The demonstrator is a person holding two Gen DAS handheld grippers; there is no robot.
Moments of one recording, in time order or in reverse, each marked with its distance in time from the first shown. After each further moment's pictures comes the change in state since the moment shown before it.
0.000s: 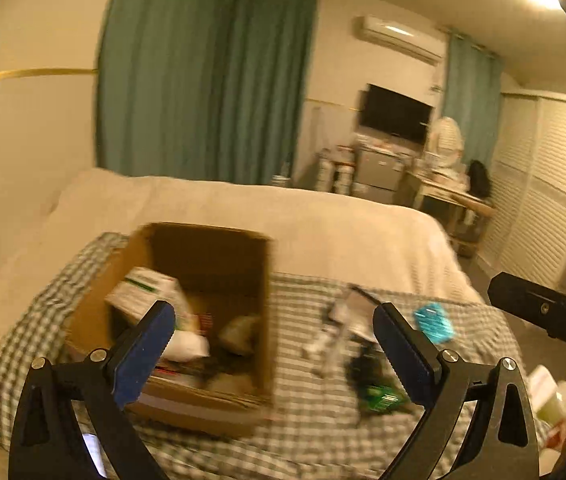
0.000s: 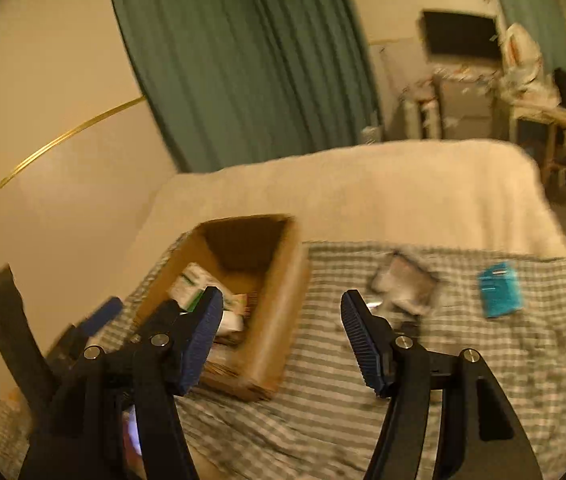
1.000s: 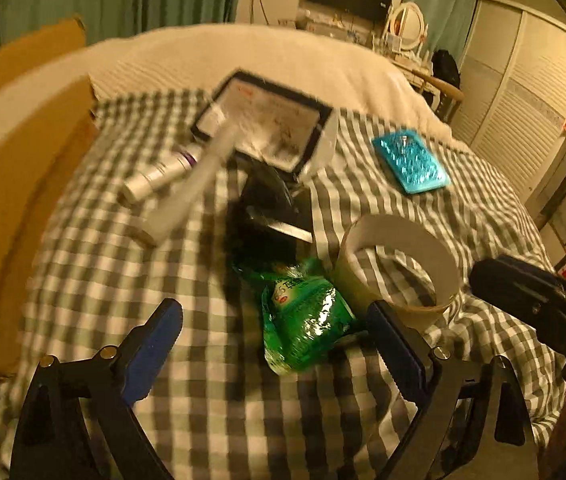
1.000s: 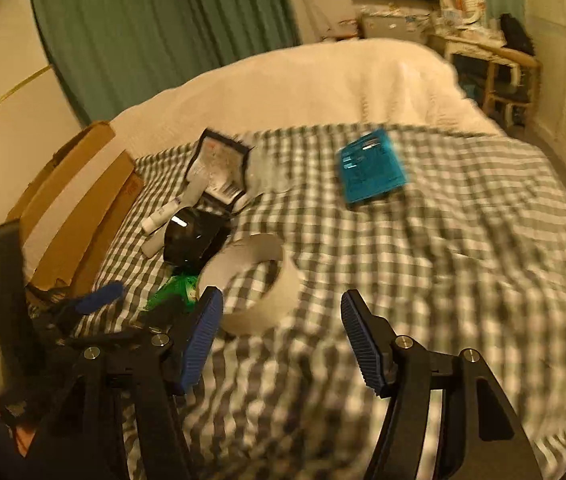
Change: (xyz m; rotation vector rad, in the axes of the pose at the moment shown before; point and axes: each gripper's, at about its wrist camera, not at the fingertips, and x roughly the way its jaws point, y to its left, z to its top) left arm 0.197 -0.115 -0.164 0.075 0.414 -0.145; right arm 0.087 -0.208 -0.121 0.092 0.196 -0.137
